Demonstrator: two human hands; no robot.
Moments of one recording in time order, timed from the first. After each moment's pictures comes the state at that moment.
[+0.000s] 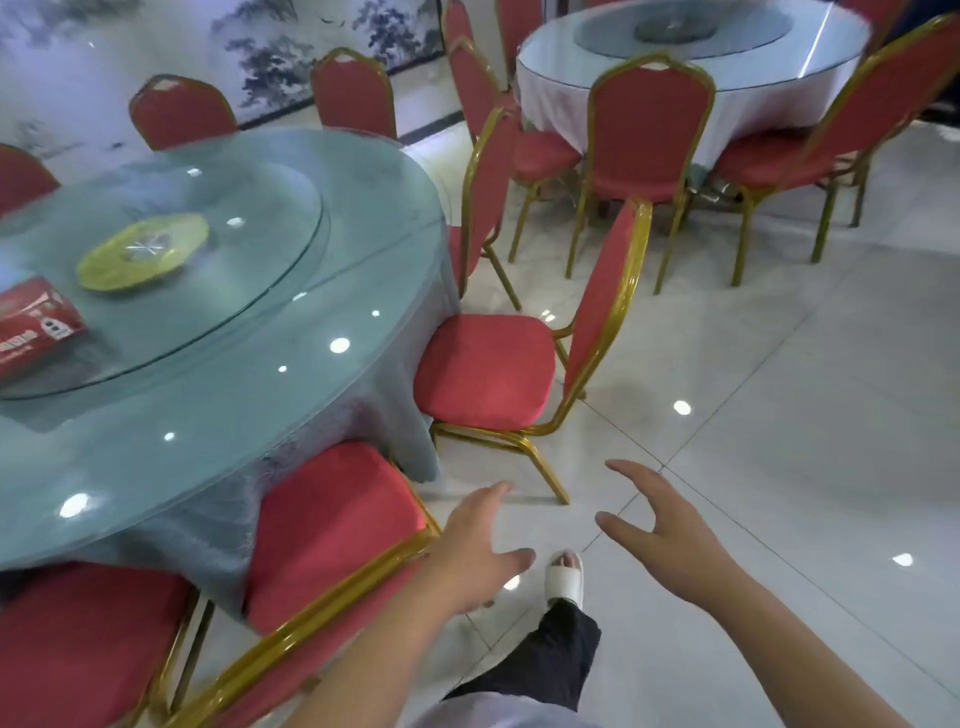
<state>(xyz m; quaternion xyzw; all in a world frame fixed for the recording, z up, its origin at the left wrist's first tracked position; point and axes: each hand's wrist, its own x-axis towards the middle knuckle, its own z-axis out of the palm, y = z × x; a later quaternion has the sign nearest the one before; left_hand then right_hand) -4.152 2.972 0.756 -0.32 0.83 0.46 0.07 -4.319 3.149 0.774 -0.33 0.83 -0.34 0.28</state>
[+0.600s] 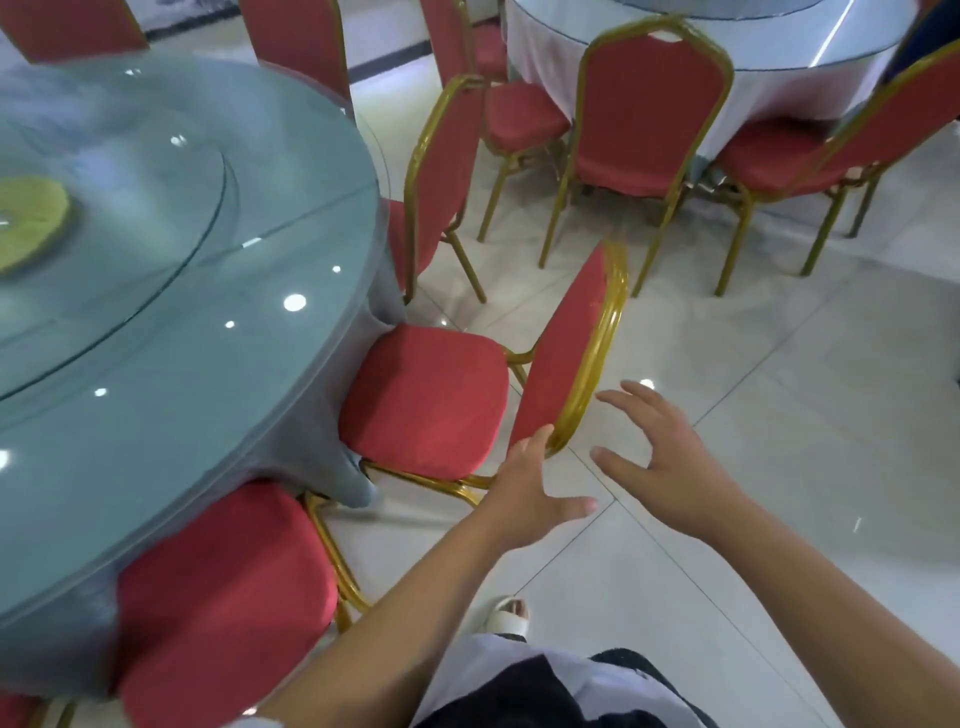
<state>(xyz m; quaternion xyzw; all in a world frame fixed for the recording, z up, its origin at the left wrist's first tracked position) -4.468 2.891 0.735 -0.32 0.76 0.57 0.08 -4.600 3.021 0.824 -0.39 0.85 -0.26 0.25</state>
